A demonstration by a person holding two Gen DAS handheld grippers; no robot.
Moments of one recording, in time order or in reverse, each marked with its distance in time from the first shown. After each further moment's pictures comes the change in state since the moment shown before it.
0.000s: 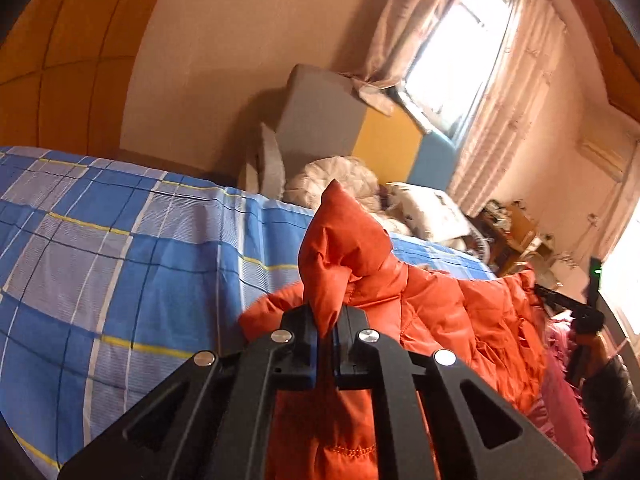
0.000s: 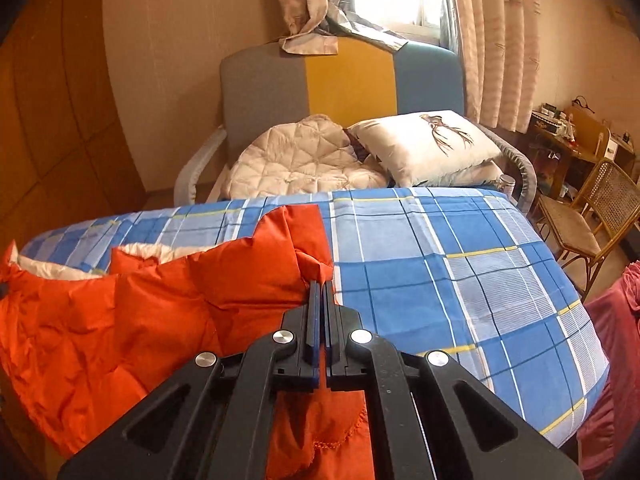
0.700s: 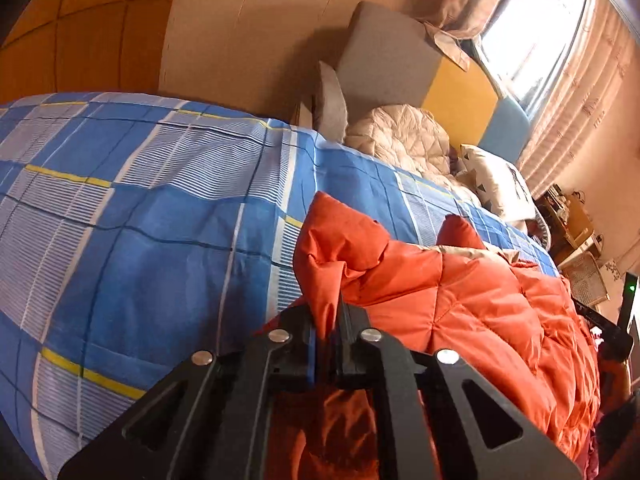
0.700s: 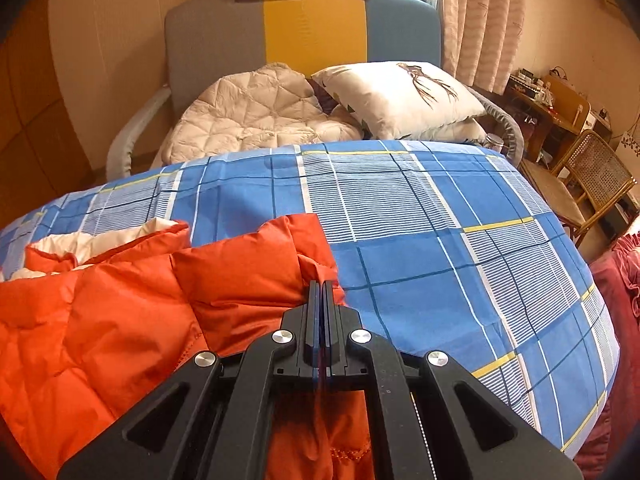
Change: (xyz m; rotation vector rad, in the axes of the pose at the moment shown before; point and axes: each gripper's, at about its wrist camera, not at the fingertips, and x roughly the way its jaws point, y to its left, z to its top) left arm 0.132 0.031 -0.002 -0.108 0.184 0.195; right arm 0.123 0.014 0.000 0.042 0.154 -0.165
